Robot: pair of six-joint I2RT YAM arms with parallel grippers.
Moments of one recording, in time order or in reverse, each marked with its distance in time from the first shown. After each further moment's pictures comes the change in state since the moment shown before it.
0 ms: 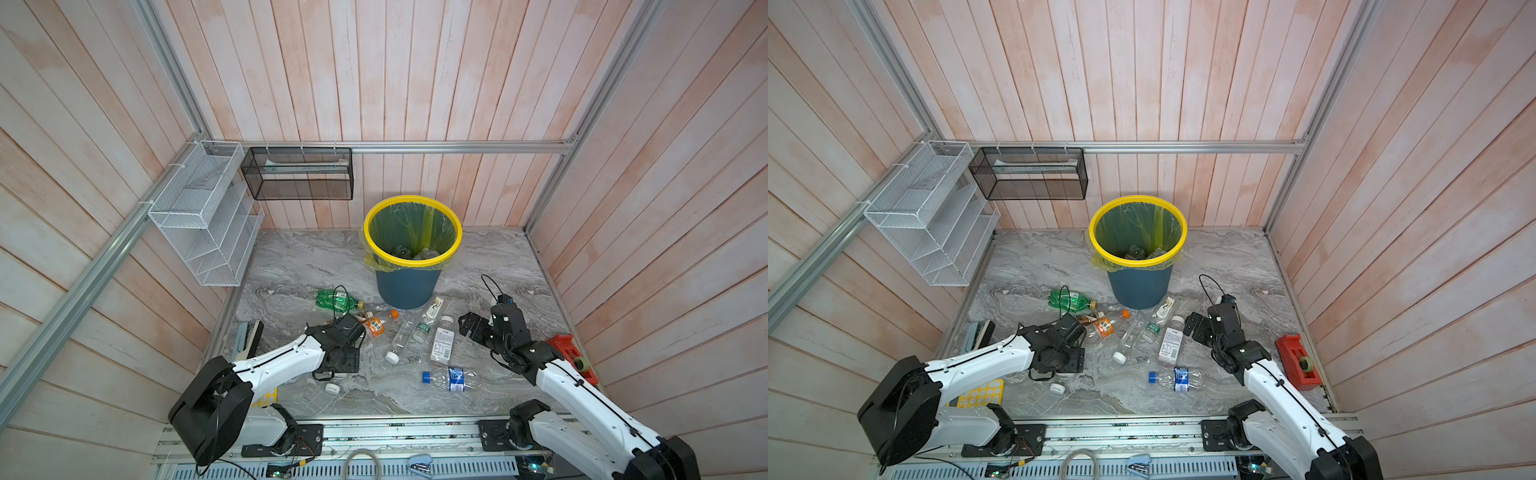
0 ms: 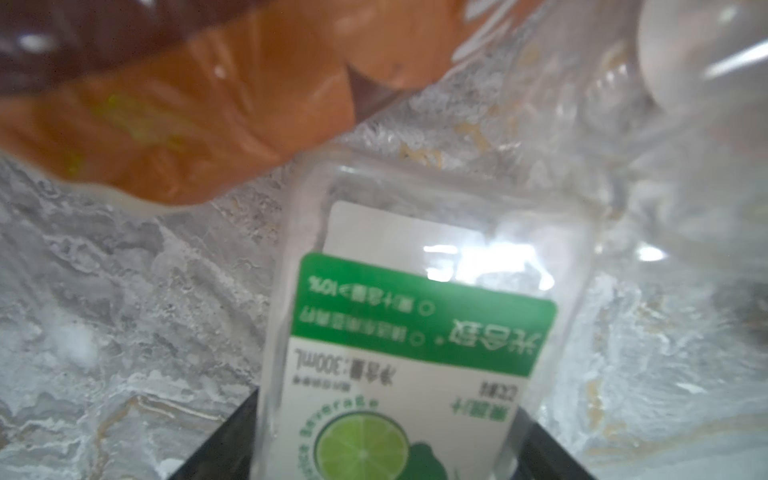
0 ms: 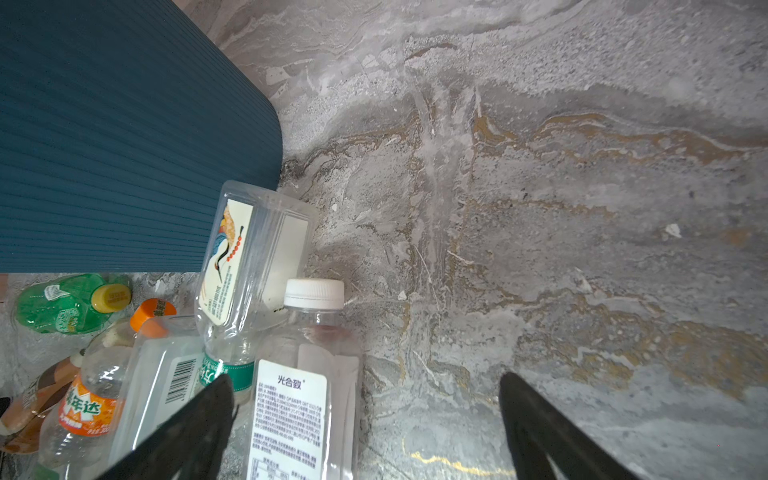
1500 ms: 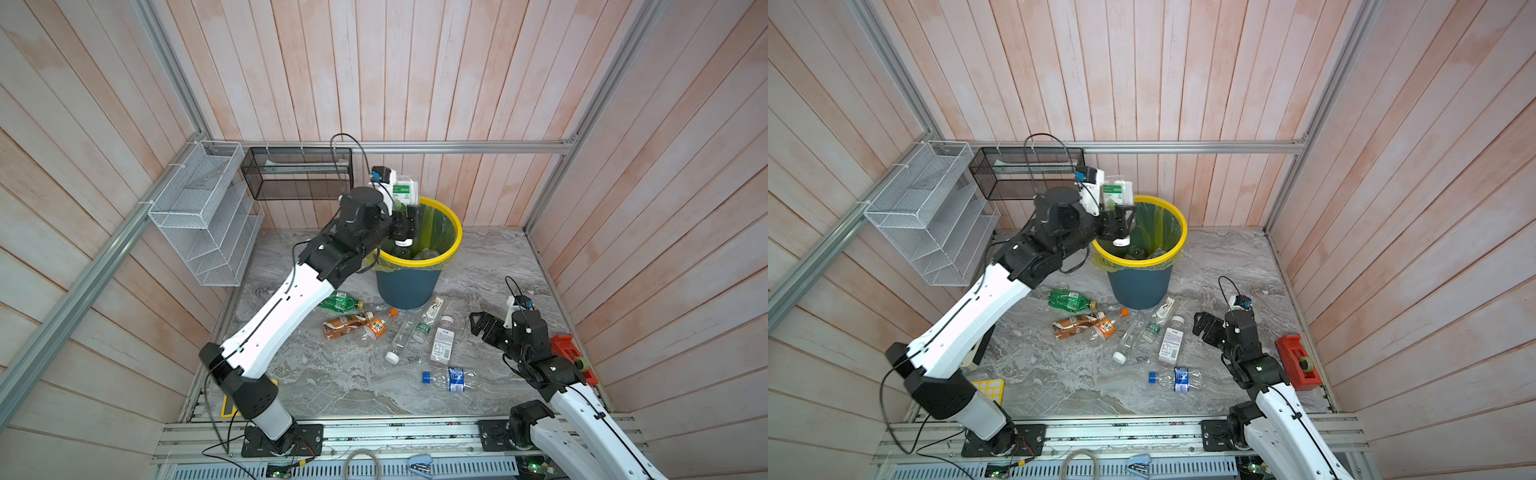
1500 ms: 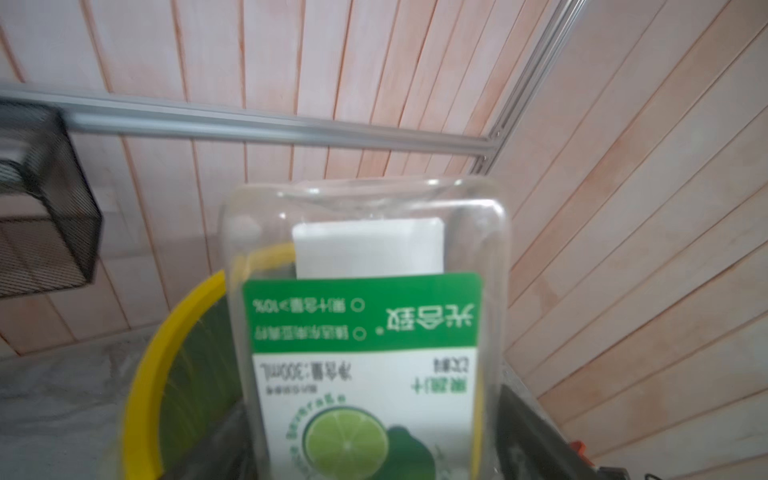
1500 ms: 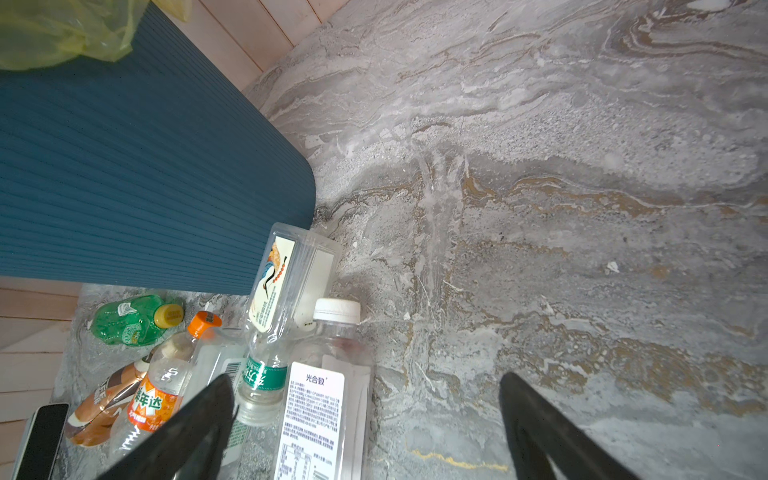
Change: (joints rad) left arm 0.002 0.359 1.286 0.173 0.039 0.346; right arm -0.079 -0.242 -0.002 -0.083 -0.037 -0.047
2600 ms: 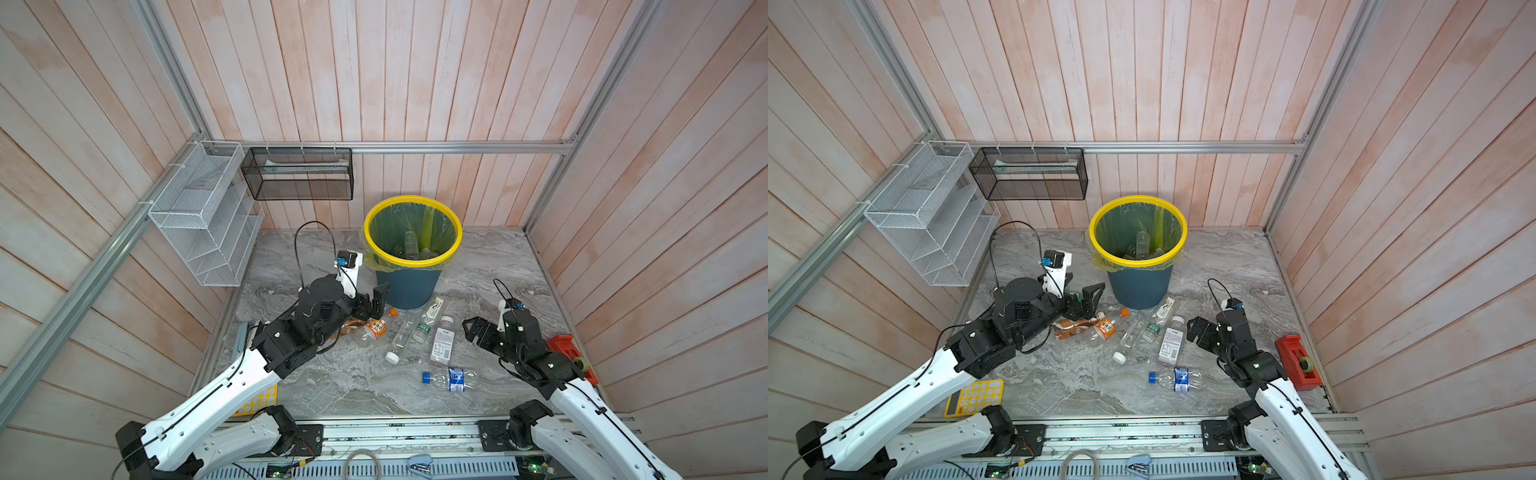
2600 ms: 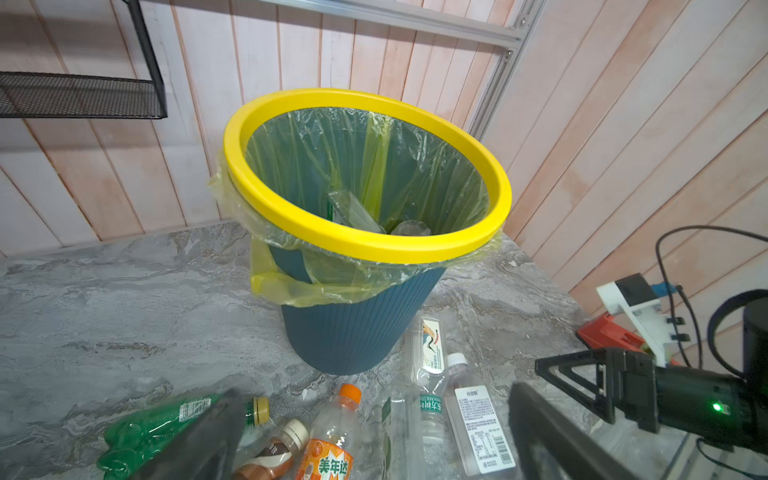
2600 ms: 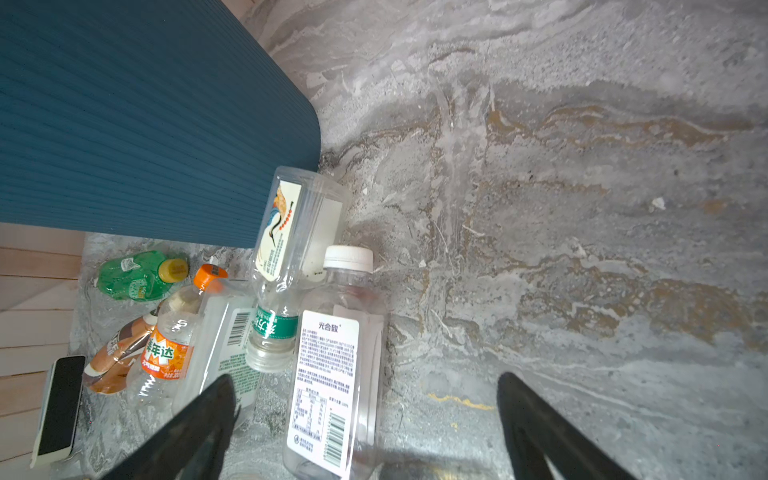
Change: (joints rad) left arm -0.101 -0.743 -0.975 0.198 -0.152 0.027; right arm 0.106 0.045 0.032 -0.114 -0.003 0.090
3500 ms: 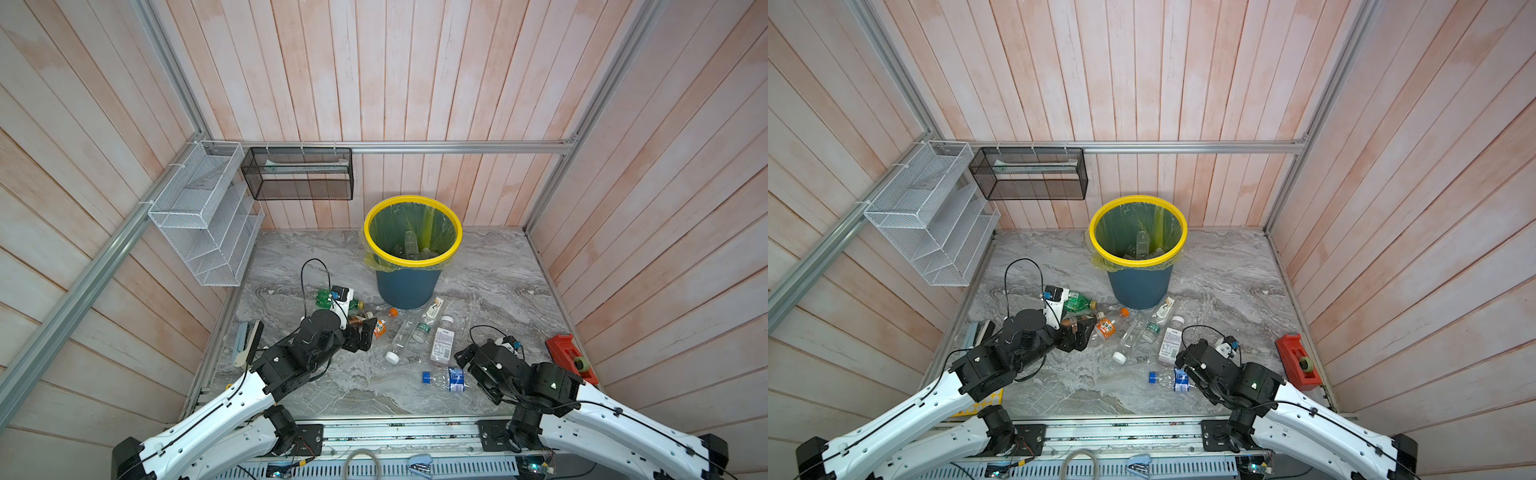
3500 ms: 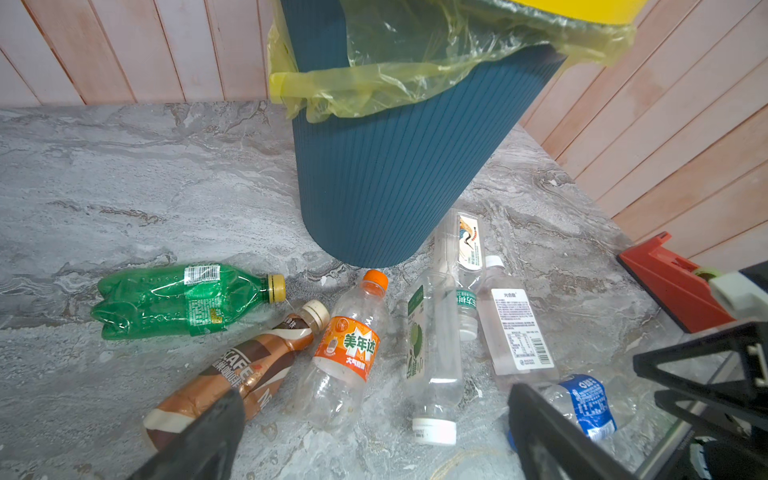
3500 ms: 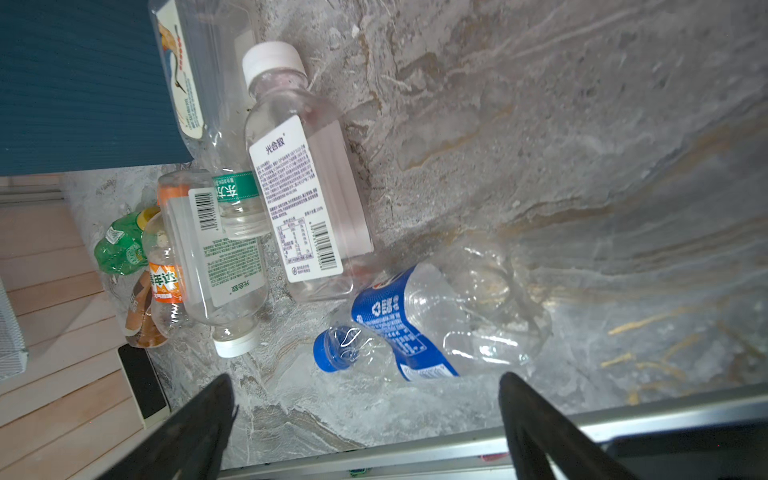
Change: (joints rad) left arm 0.000 -0.139 -0.288 -0.023 0.021 -0.082; right arm 0.633 -0.028 0.060 -0.385 0.220 0.948
